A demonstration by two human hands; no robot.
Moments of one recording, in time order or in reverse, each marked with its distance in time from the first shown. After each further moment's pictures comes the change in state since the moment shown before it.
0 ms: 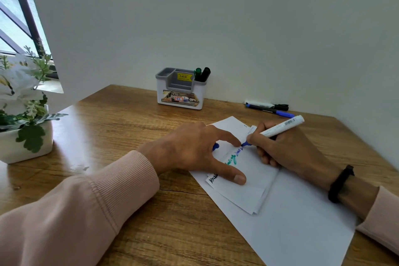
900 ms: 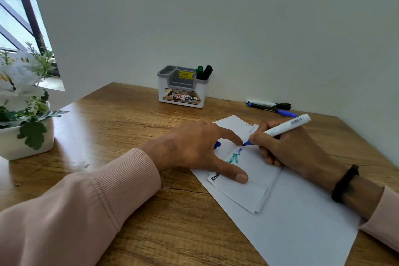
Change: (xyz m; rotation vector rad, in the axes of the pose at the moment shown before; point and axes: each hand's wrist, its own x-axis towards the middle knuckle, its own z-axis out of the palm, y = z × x) left_hand 0.000 0.001 0.000 -0.004 -0.014 0.004; right_hand -0.001 0.003 -0.001 0.083 -0.030 -0.025
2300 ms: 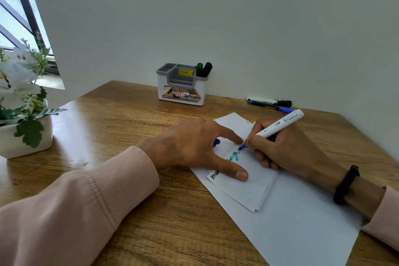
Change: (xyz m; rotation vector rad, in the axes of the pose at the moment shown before) left_hand -0.002 0.002 -0.001 0.000 0.019 -0.002; right_hand -0.006 -0.006 0.006 -0.062 -0.064 -0.032
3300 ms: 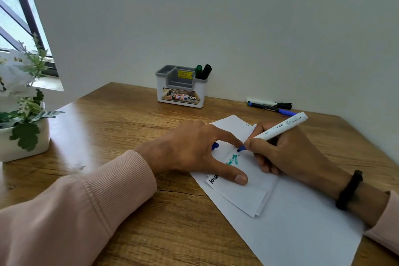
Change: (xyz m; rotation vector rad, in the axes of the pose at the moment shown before) left_hand -0.001 -0.001 0.001 -0.017 0.002 0.007; right_hand -0.004 -0.006 -0.001 0.057 -0.026 -0.037
